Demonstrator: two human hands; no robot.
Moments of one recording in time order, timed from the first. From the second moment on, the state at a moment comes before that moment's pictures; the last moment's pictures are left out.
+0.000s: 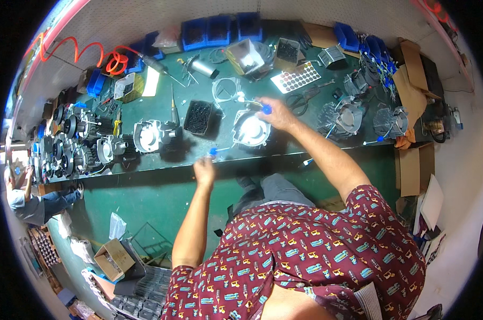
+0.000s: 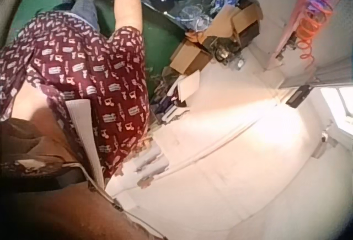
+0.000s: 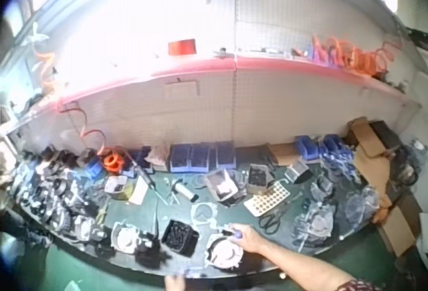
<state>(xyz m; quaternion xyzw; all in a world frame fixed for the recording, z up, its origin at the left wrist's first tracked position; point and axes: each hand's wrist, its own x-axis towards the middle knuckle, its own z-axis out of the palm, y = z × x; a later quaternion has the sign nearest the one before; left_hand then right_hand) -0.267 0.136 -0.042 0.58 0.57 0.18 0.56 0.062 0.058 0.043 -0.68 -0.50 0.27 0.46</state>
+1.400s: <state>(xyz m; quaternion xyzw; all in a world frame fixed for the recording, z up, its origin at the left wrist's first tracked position) -0.230 0.119 0.008 0.69 0.45 0.18 0.54 0.032 0.046 0.136 -0.47 -0.08 0.59 0.66</state>
